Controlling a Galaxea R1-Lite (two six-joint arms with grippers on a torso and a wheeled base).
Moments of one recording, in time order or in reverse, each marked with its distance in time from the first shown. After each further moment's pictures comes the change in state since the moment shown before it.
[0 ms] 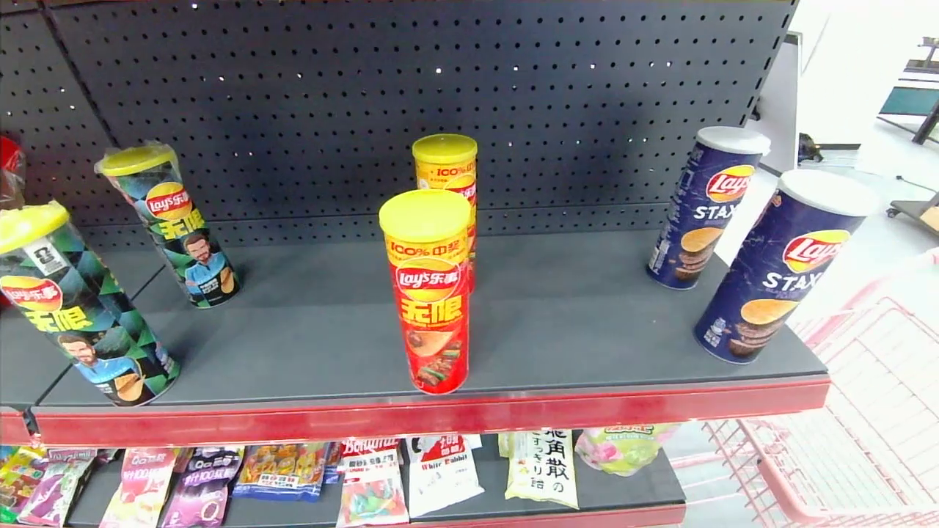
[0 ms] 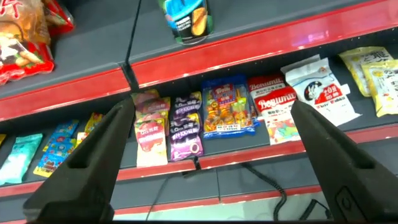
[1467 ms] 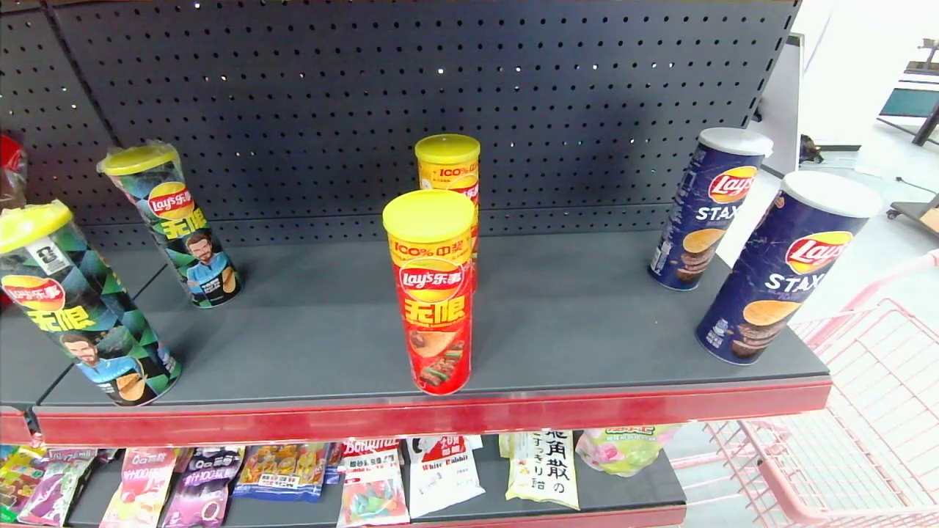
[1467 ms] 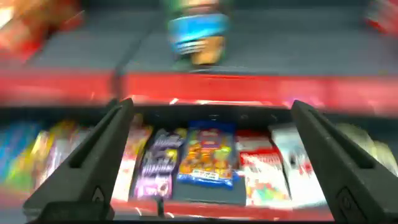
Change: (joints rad) left arm 0.118 -0.082 0.409 -0.549 0.001 -0.309; right arm -0.147 -0.215 0.179 -0.174 0.028 0.045
